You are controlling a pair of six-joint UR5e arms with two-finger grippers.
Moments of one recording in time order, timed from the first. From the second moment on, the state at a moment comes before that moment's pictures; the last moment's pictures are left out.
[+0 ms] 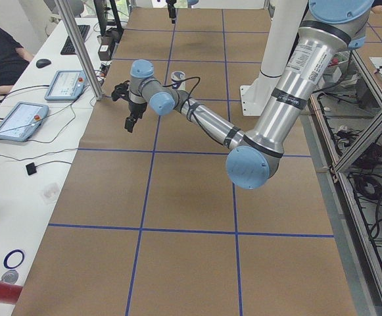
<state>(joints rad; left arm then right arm) -1.12 -2.00 -1.63 -1.77 -2.08 -0.45 1.29 -1.38 1.67 -1.54 2.35 0.12</state>
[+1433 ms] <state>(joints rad) -1.48 -1.84 -1.37 -1.63 -2.35 -0.13 1.47 -1.49 1.63 -1.58 2.38 0.09</state>
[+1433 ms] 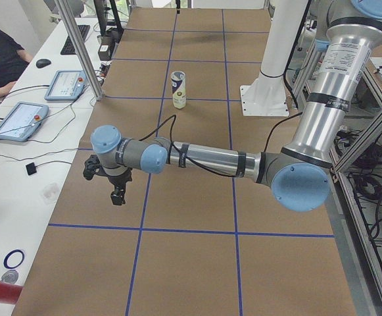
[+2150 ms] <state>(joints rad) -1.61 -1.73 -1.48 -1.52 -2.35 0.03 1.52 -1.54 1.68 -1.67 2.42 0.08</state>
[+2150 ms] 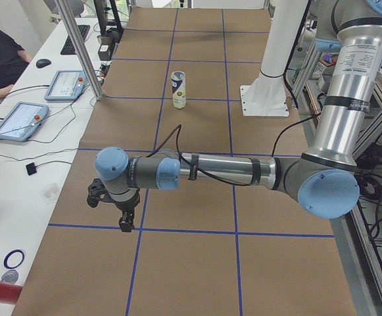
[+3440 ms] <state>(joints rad) -1.61 -1.55 -1.63 -1.52 -2.34 0.03 1.56 -1.66 1.70 -1.66 2.41 -0.03</state>
